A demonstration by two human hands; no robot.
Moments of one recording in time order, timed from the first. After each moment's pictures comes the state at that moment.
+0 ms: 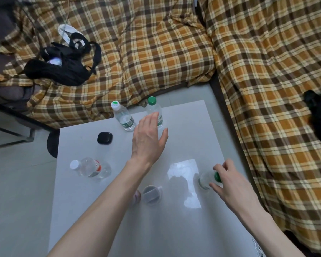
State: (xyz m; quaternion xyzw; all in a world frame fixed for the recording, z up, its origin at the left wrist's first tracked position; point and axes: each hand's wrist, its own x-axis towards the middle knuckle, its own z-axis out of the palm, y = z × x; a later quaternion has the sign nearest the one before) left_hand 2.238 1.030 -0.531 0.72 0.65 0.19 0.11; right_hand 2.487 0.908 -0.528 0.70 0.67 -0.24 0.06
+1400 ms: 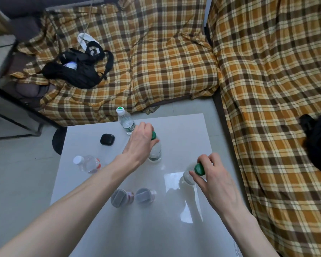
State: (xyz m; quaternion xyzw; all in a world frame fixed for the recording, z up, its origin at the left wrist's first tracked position) left_hand 2.228 1.028 -0.484 0.73 0.65 0.12 0.17; right_hand 2.470 0.927 -0.461 0.65 0.71 -0.21 -0.15
